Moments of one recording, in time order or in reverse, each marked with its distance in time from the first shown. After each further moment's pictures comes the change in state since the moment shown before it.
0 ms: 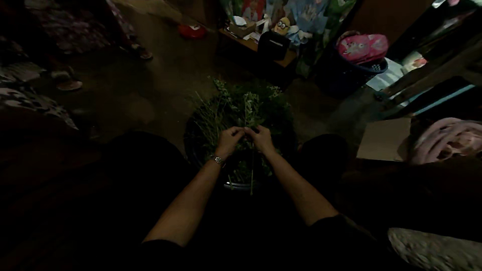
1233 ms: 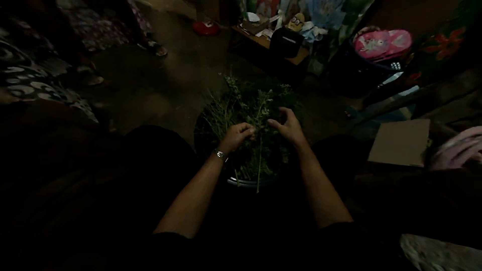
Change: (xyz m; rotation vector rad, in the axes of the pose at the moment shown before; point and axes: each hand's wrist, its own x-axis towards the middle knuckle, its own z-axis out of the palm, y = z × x) left_hand 0.003 0.003 -0.019 -0.062 -0.214 0.018; right_hand 0.016 -0.011 -0.066 -0.349 0.079 -0.208
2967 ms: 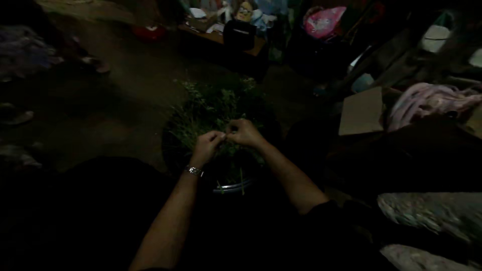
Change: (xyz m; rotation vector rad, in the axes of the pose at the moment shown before) left_hand -0.004 0.006 0.013 0.242 0.093 -0.061; right_hand -0.012 -0.022 0.019 0.008 -0.290 -0.117
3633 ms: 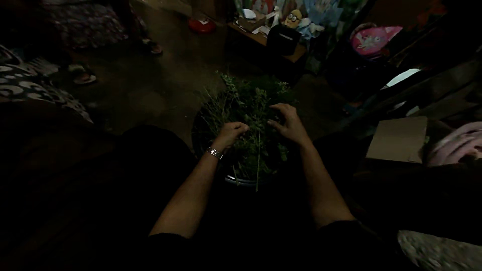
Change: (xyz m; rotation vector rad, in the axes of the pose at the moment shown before) left_hand 0.007 -0.009 -0.017 -0.224 0.002 -0.036; right_hand 0.002 0.030 -0.037 -0.231 0.221 -0.271
